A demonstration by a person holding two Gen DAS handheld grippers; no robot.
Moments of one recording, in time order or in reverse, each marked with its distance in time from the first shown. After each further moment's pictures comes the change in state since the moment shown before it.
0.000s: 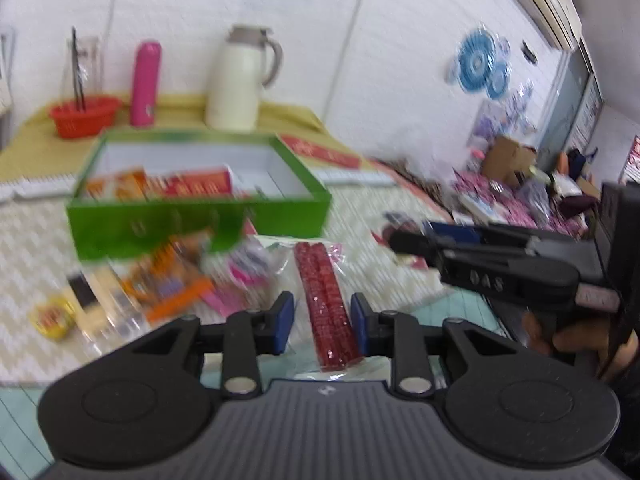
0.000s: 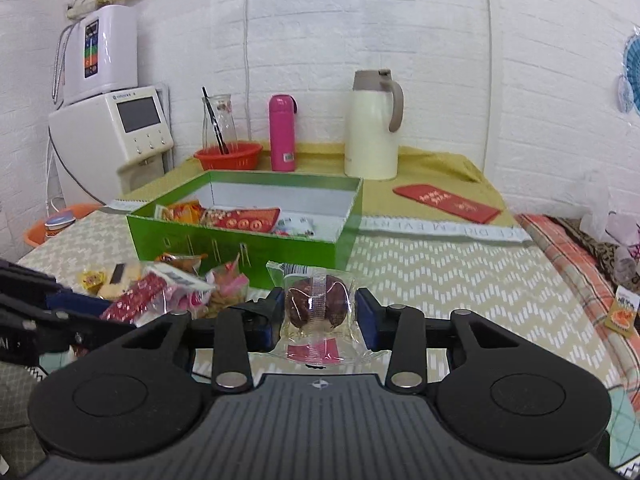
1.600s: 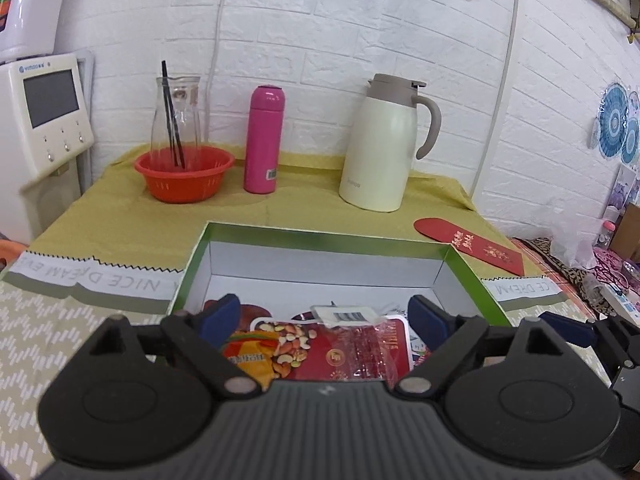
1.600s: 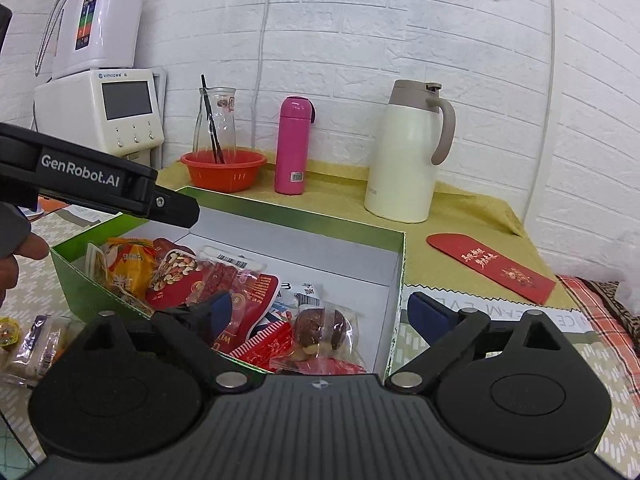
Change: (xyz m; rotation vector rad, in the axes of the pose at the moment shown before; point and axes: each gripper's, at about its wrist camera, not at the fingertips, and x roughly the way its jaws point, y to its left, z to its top) left arm 0.105 0.097 0.103 -0.090 -0.114 0.338; right arm 0.138 0.015 0.045 -0.115 -0.031 -0.012
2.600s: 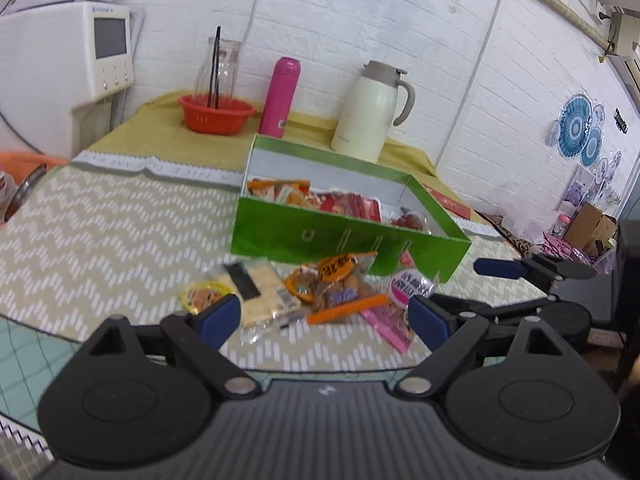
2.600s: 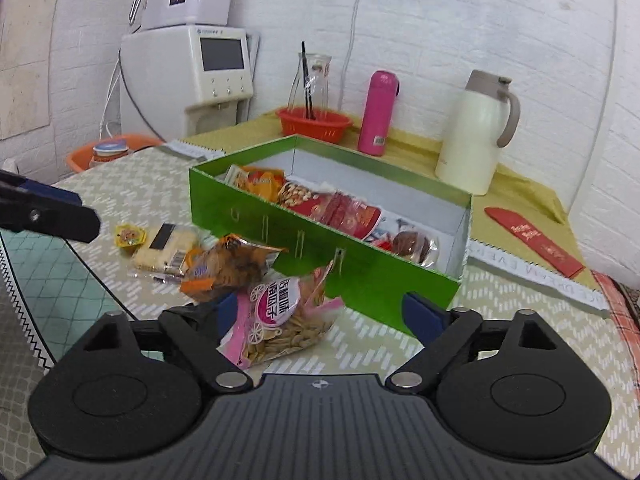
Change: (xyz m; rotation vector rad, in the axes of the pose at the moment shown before) left arm -0.160 0.044 -0.107 -0.101 0.069 -0.104; right arm -0.065 0.045 -0.025 -0.130 0.129 0.188
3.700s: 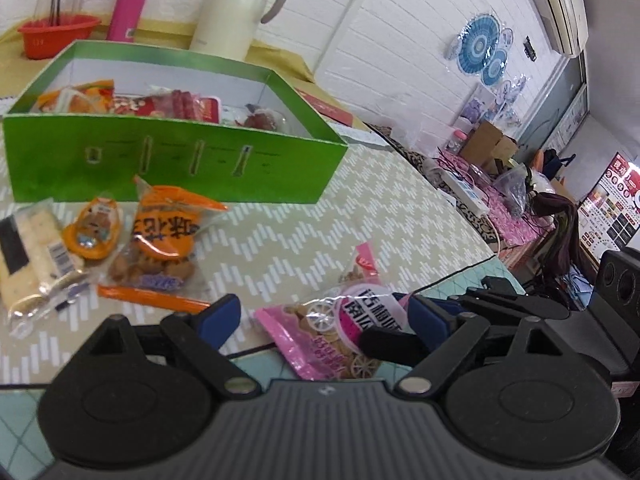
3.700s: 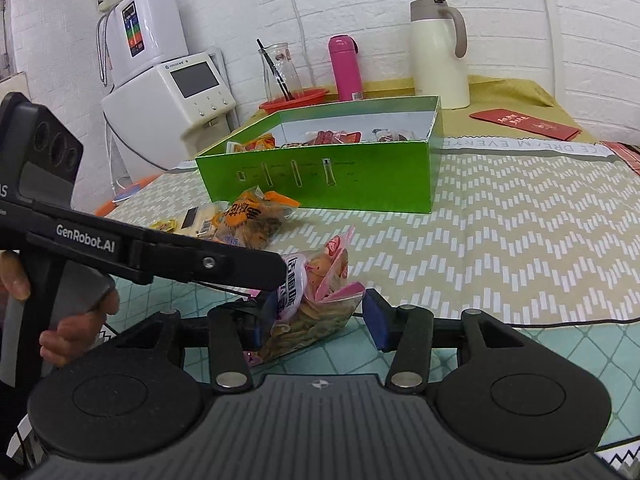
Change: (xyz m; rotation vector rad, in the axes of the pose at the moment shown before) left arm 0.112 -0.066 -0.009 0.089 0.271 -0.381; right arm -0.053 -0.014 -0.073 0.355 0.000 0.103
